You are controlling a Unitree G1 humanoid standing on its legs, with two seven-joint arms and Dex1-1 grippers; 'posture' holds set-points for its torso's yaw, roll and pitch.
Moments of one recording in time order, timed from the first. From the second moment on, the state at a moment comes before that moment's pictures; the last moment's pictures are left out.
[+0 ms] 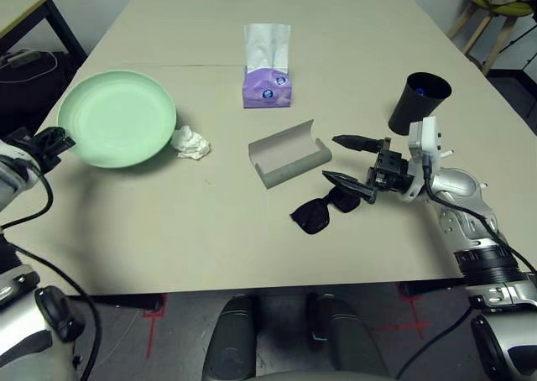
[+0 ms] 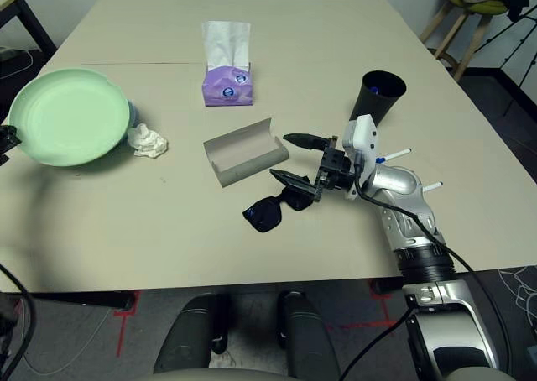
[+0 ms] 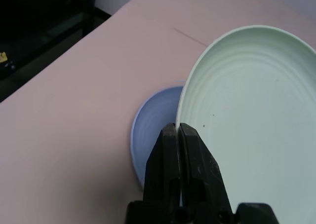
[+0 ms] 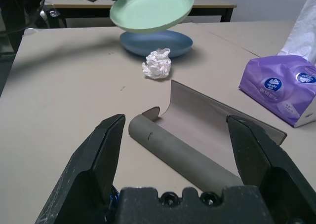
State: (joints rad) left arm -0.71 0.76 0.67 0.40 -0.47 0.86 -0.16; right arm -0.45 -0.43 0.01 0.19 0.40 -0.02 1.13
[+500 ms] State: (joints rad) left arm -0.78 0.77 0.51 0.63 -0.35 0.60 -0.16; right arm -0.43 -0.43 0.01 0.14 0.40 0.01 1.10
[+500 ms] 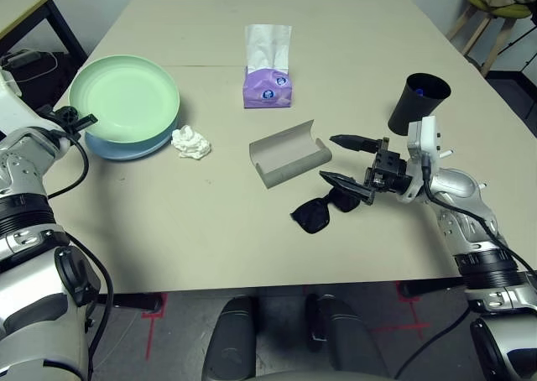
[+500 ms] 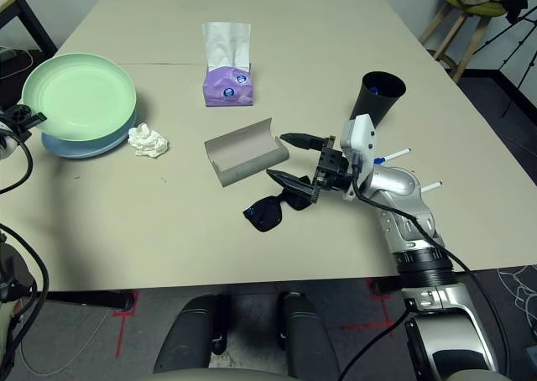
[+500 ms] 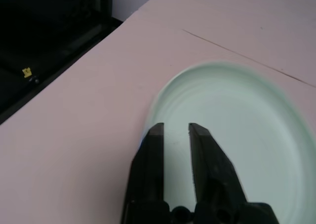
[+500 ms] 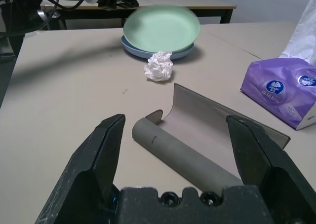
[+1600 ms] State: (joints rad) left arm -0.55 0.74 0.12 0.46 -0.26 0.22 -0.88; right arm -0.41 -0.47 -0.01 0.08 0.41 0.04 1.06
